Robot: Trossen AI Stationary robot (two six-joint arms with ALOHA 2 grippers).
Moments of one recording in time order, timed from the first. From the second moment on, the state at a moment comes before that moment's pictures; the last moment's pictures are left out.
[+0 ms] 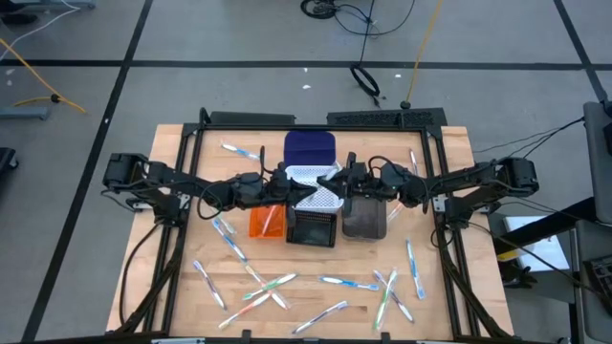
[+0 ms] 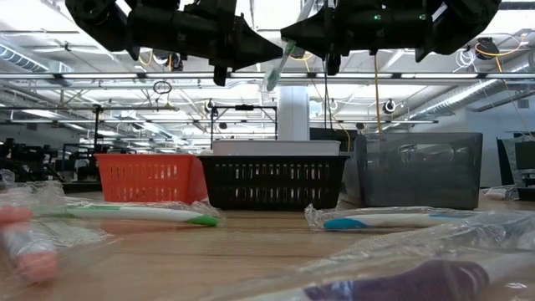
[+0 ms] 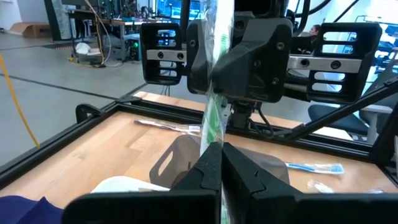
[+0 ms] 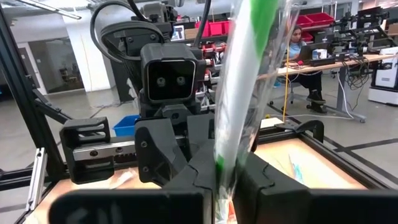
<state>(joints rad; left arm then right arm) -0.01 1.54 0.73 0.76 -0.17 -0.13 -0.07 1.40 0.65 0.85 0.05 0.13</state>
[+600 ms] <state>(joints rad) -0.01 1.41 0.73 0.54 -0.18 -0.08 -0.07 1.22 0.65 0.48 0.05 0.16</state>
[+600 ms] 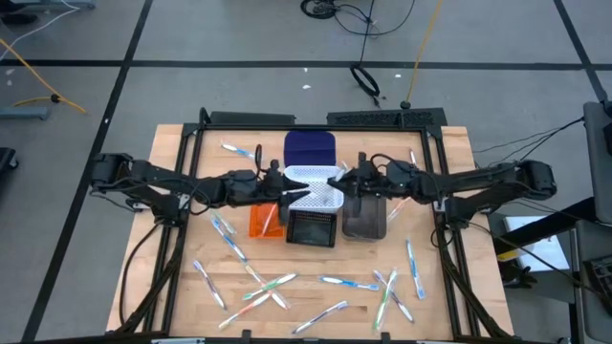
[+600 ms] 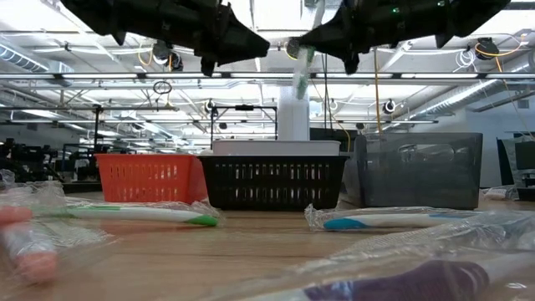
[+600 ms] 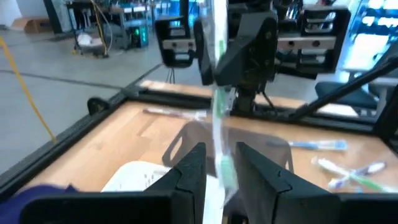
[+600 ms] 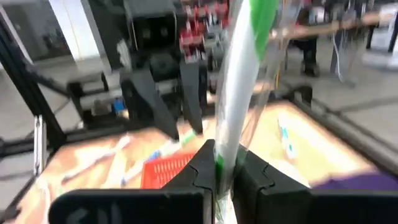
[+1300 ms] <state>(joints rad) -0.02 1.40 0.73 0.41 -0.18 -0.09 -0.07 0.97 0.65 -0.23 0.05 0.51</state>
